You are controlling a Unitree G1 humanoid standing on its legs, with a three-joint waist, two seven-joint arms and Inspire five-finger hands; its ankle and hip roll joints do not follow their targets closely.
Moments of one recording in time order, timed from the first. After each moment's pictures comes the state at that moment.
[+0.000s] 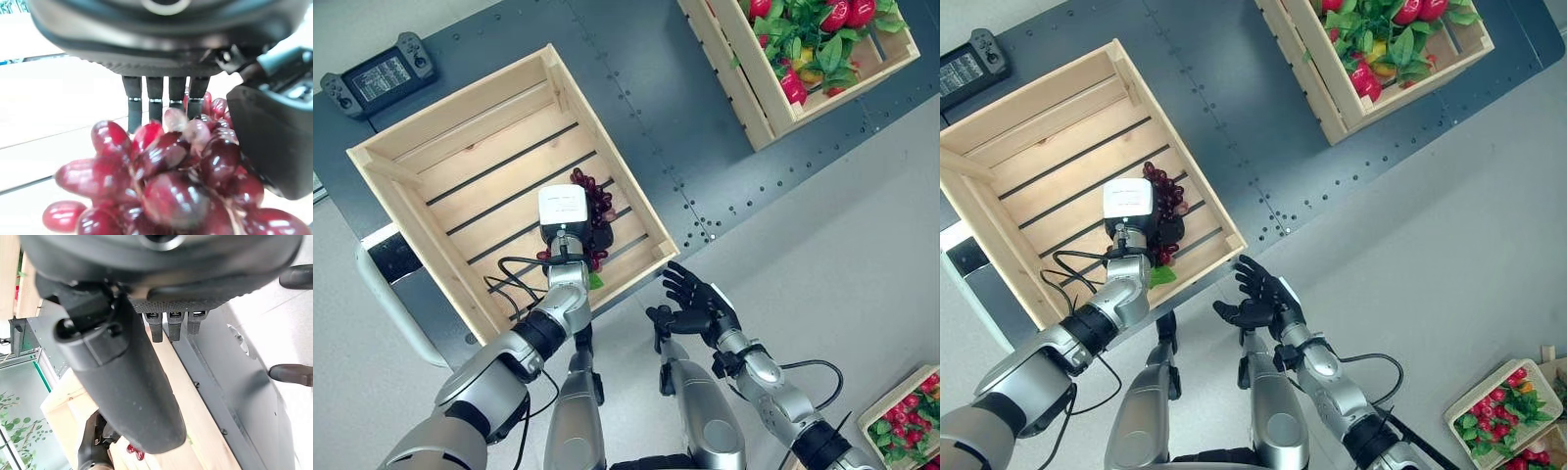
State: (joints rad) left arm -0.75 0.42 -0.74 0.56 0.67 0.71 0.32; right arm -0.14 -0.37 0.53 0.29 0.65 -0.17 0.00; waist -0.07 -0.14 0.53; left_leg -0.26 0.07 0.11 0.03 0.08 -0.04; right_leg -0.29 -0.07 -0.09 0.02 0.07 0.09
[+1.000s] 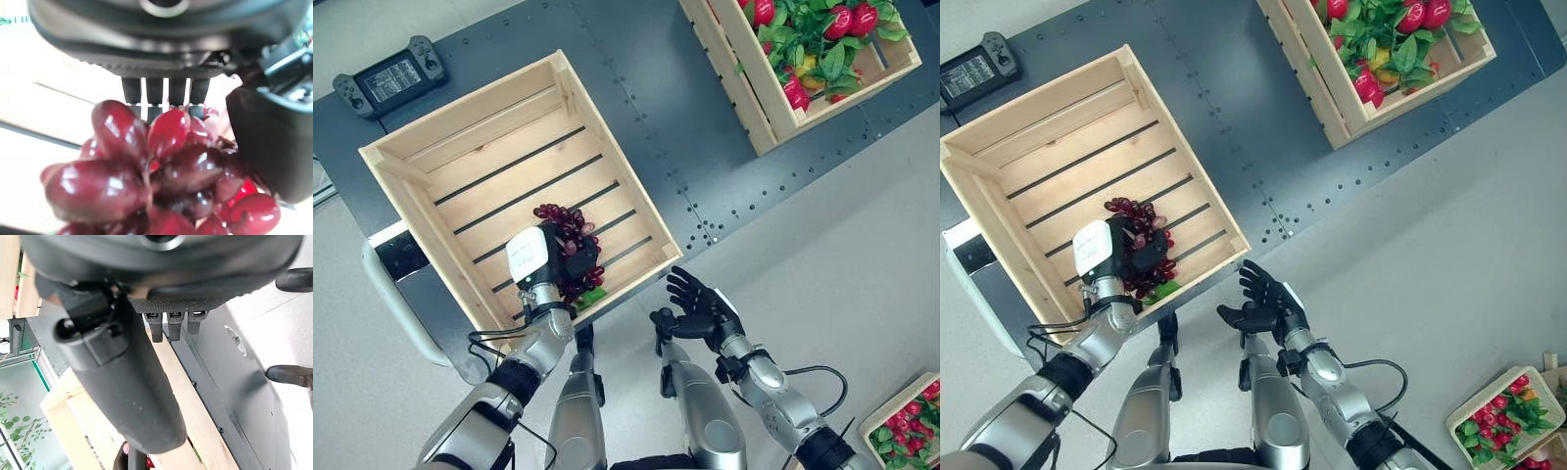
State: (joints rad) left arm -0.42 0.49 -0.49 0.51 0.24 0.20 0.81; right arm -0.09 -0.39 0.51 0.23 0.64 -0.17 0.00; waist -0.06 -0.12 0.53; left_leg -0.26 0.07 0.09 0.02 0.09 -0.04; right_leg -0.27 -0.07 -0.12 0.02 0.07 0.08
